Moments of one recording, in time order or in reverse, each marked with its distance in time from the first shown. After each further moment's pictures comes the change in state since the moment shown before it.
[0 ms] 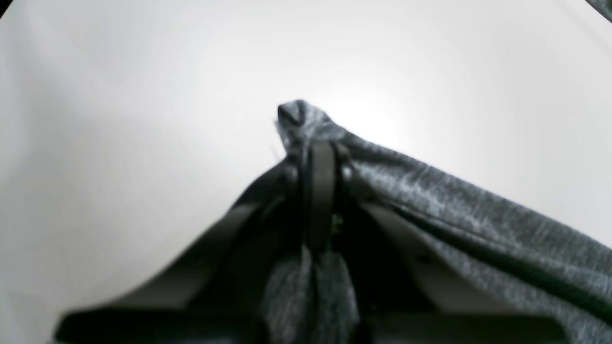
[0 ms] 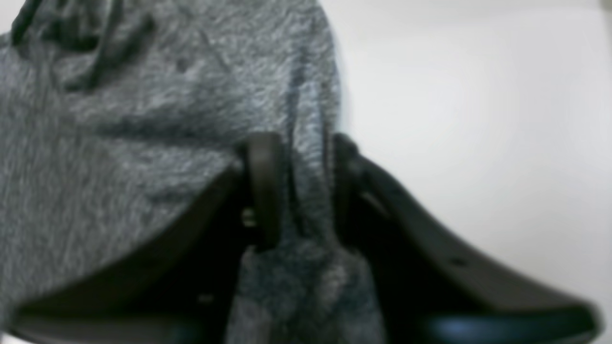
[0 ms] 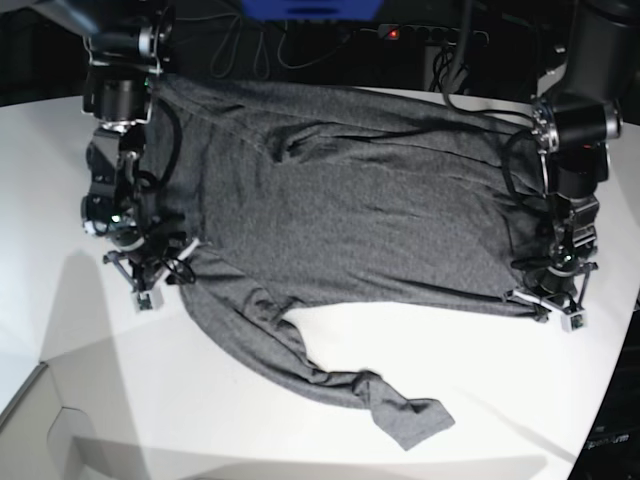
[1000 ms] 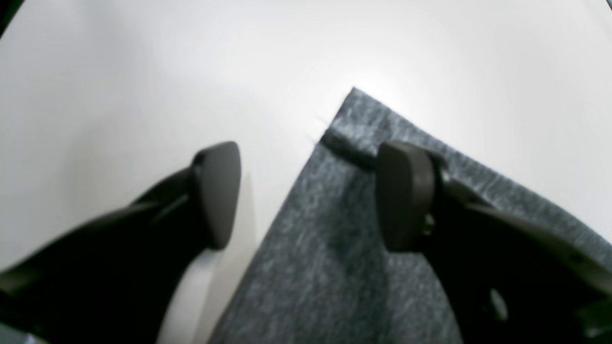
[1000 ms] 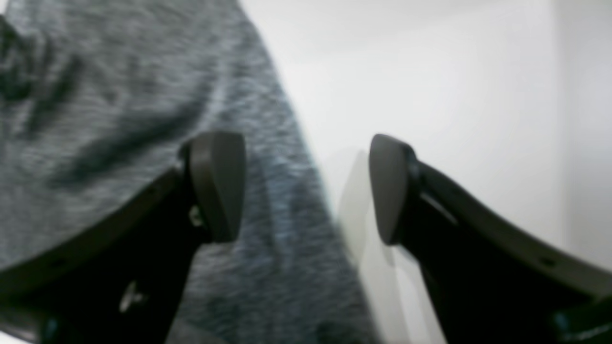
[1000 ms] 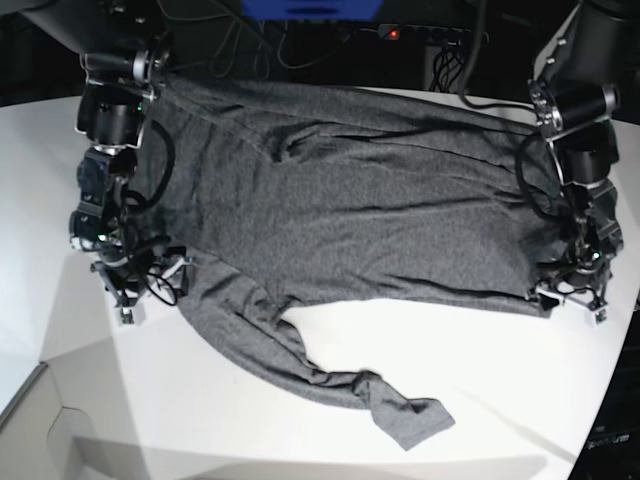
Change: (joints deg) left arm 4.8 -0.7 -10.8 14.3 0.8 -0.3 16.7; right arm 6.2 0.4 4.8 -6.3 -0.7 0.2 -0.4
